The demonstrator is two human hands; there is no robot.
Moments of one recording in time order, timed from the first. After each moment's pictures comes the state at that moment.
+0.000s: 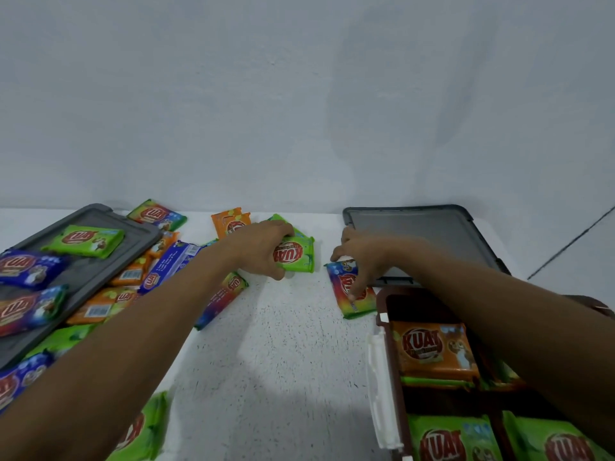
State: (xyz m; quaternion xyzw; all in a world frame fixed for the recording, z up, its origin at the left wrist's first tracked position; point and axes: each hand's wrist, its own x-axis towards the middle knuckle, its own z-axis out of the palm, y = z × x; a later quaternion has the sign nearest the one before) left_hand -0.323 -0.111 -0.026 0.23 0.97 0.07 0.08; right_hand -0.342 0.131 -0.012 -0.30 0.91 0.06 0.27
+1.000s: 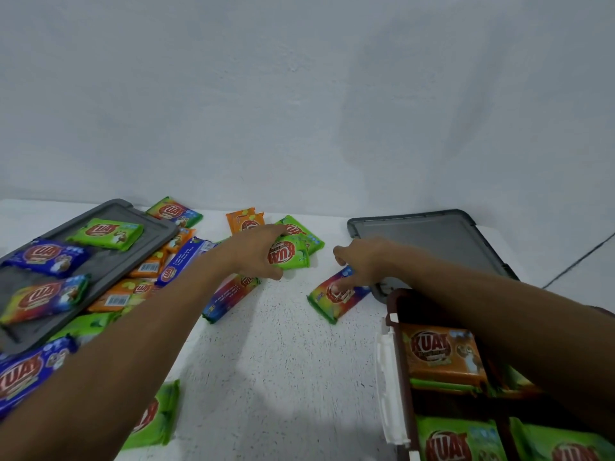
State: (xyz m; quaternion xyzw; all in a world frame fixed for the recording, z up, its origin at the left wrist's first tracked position) left_hand -0.304 -0.136 -0.029 0.16 0.98 0.11 0.10; right_hand -0.333 0.111 -0.019 -0.33 0.92 0.09 0.21
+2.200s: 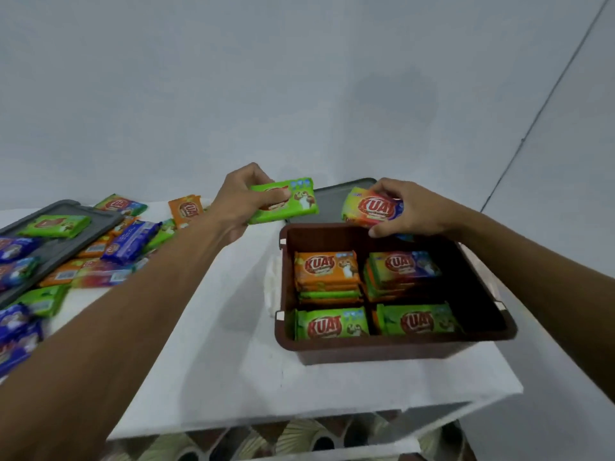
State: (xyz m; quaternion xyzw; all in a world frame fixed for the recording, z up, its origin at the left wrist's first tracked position) left_hand -0.203 0.025 0.049 0.04 0.73 0.69 -0.01; right_hand -0.185 0.324 0.067 -0.16 0.92 -0.35 0.10
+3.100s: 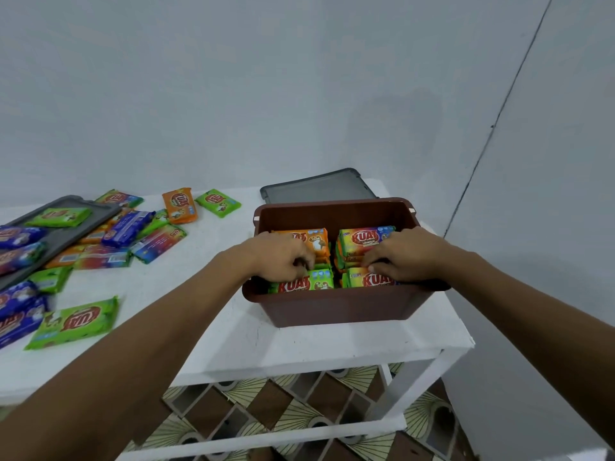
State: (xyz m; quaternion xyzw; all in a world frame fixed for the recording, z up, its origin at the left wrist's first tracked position) left_hand -0.118 0.105 0.014 0.35 0.93 0.01 0.14; right_hand -0.102 0.371 0.014 -0.33 0.94 0.06 0.09
